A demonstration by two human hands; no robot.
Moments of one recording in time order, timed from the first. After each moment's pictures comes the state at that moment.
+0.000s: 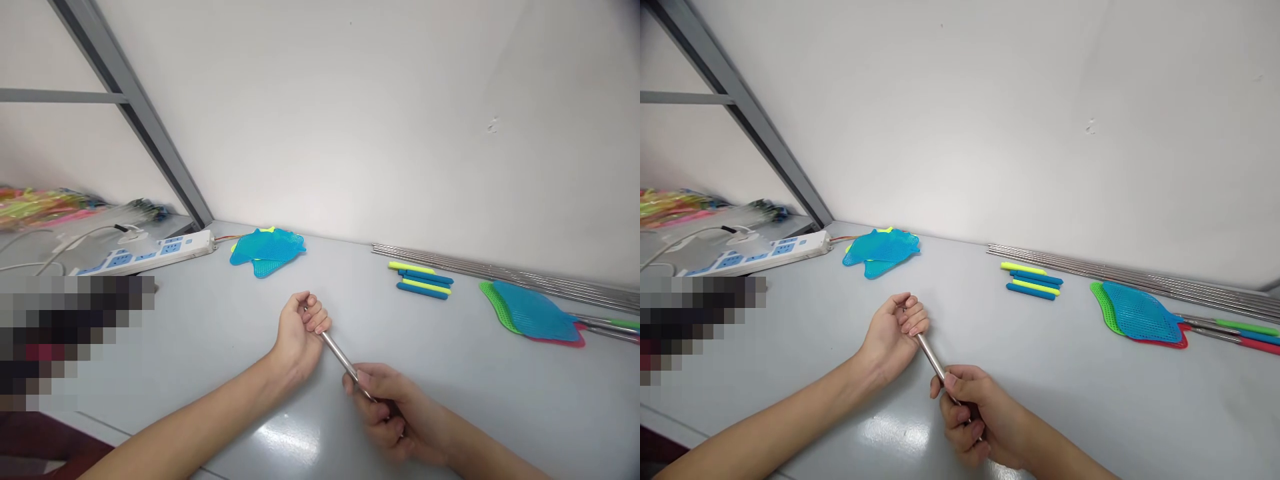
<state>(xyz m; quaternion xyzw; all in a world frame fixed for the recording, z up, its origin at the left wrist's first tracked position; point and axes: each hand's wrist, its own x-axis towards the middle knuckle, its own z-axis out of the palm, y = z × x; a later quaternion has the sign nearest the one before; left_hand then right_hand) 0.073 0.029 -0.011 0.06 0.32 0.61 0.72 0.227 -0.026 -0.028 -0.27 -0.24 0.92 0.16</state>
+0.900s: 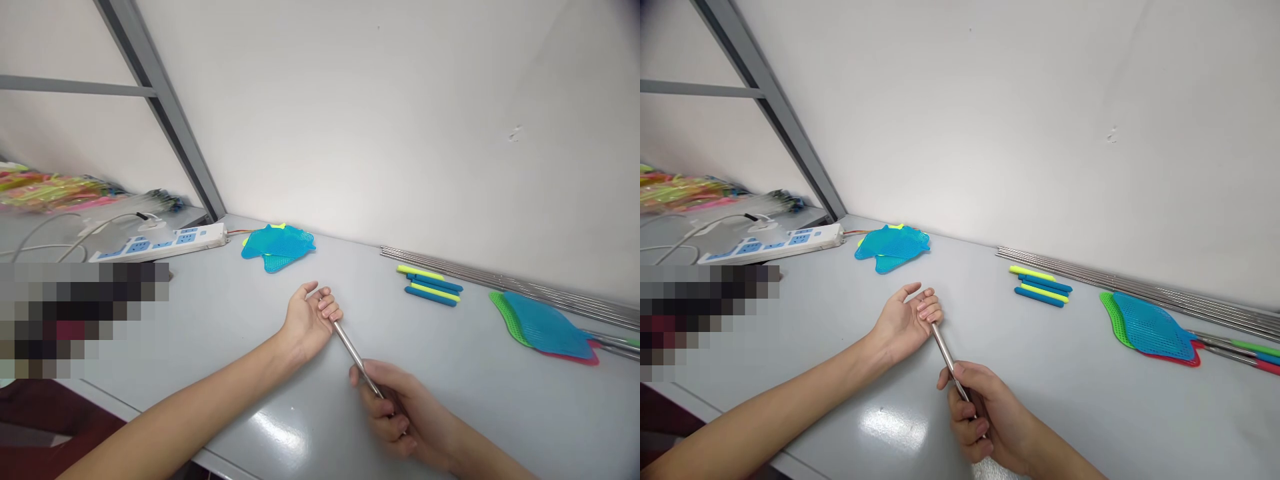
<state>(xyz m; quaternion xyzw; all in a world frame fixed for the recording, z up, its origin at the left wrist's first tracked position) 0.065 0.040 -0.011 0.03 0.29 0.54 0.79 0.225 -0.026 -0.024 -0.31 -0.20 0.91 0.18</state>
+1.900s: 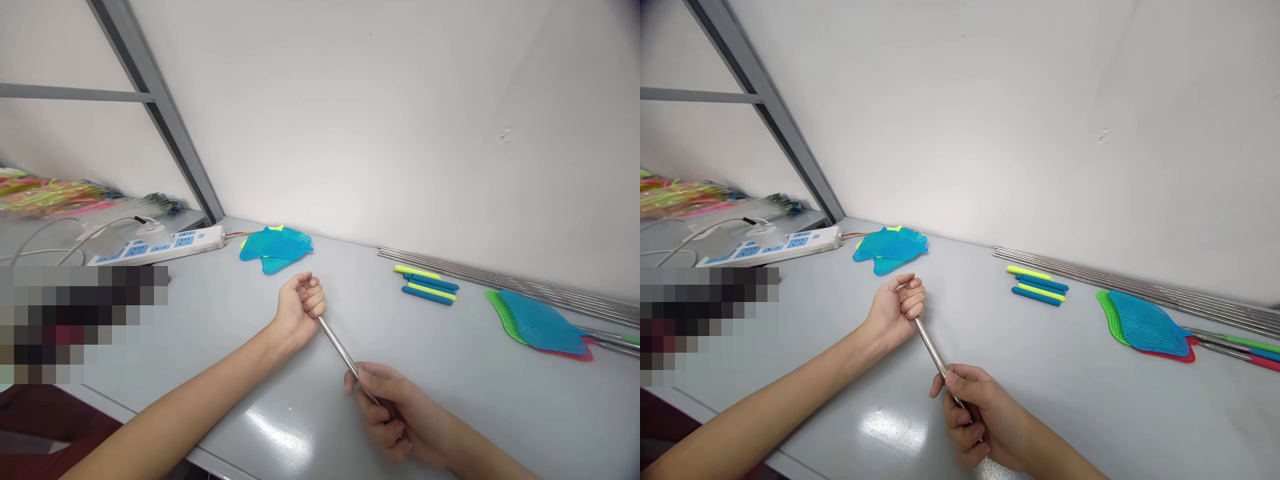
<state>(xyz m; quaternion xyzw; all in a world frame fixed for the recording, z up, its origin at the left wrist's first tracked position) 0.055 0.052 -0.002 0.08 0.35 0.57 0.74 0.225 -0.029 -0.024 -0.29 -0.27 0.91 0.16</state>
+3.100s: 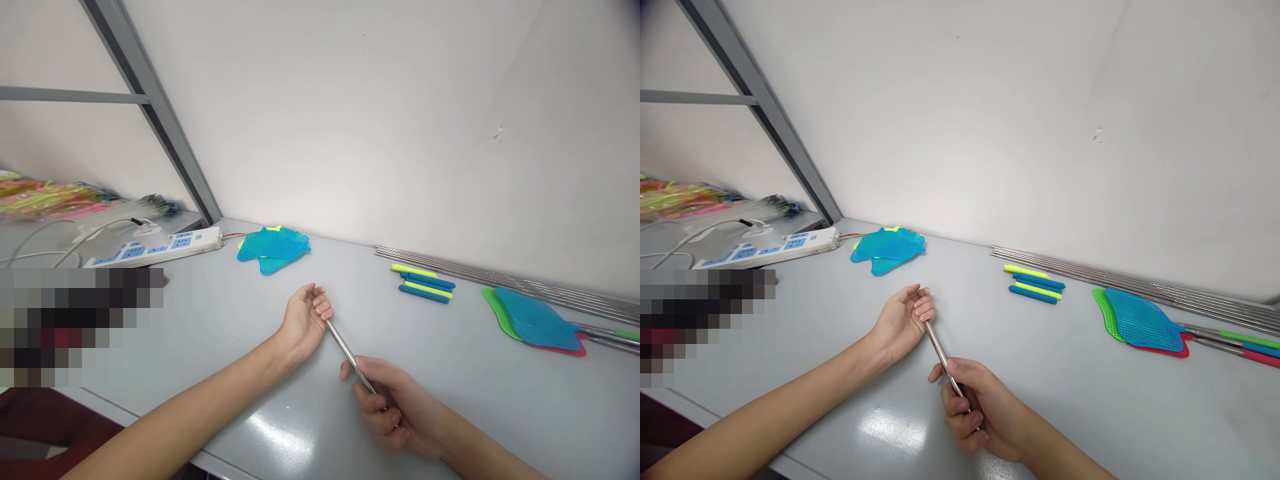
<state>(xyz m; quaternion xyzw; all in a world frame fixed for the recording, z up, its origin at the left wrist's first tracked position) 0.070 0.043 -0.014 0.07 0.36 0.58 0.73 0.226 -0.025 -0.027 -0.30 -0.22 0.91 0.17</state>
